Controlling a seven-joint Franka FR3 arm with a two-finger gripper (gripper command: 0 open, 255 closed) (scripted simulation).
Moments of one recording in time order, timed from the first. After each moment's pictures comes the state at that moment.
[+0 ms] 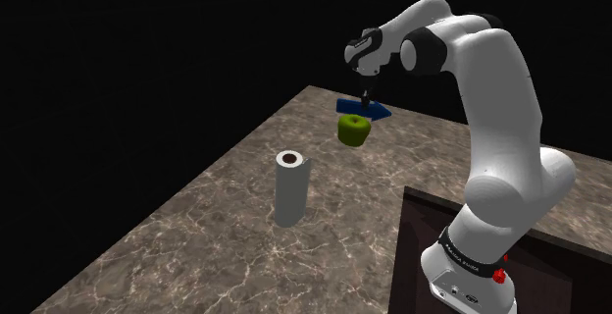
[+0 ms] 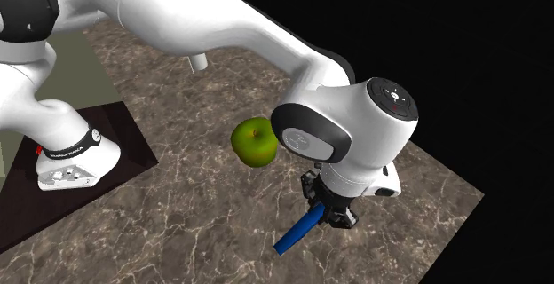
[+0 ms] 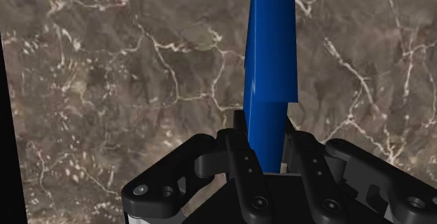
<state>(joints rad) -0.25 0.73 -0.41 -1.41 0.17 1.98 -1.07</state>
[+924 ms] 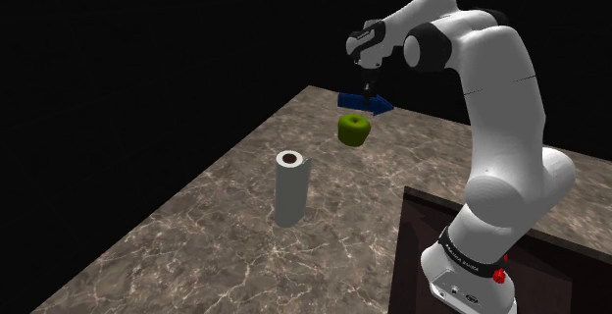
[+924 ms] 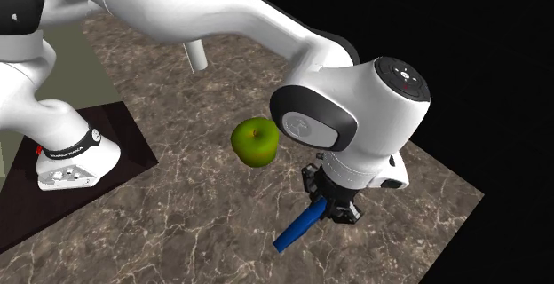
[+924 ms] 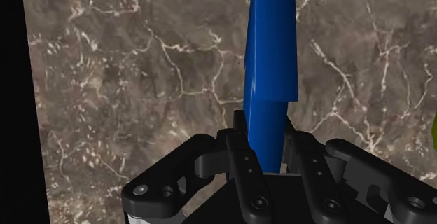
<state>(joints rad) -0.25 0.69 -0.42 -1.39 0.15 1.93 -1.07</state>
